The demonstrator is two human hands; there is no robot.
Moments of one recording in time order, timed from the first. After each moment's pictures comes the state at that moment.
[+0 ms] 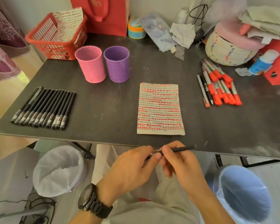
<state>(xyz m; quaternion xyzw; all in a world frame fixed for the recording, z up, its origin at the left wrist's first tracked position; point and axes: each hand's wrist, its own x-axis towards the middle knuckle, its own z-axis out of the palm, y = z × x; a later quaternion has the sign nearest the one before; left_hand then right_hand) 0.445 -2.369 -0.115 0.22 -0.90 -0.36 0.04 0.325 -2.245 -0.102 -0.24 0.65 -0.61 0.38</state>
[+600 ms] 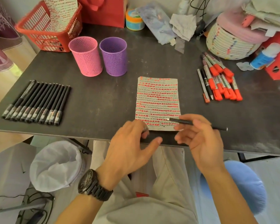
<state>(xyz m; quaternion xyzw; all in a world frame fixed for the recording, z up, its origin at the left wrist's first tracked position) 0.423 -2.385 -0.118 0.25 -0.90 -0.26 0.25 0.272 -2.257 -0.082 -0.18 0.57 -0.73 0.33</state>
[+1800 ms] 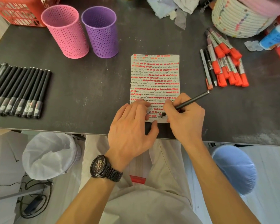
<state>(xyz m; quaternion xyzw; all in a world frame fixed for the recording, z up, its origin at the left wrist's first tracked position) 0.383 -2.390 -0.144 0.27 -0.91 -0.18 0.27 0.255 -2.307 -0.123 -0.27 0.80 -0.53 0.06</state>
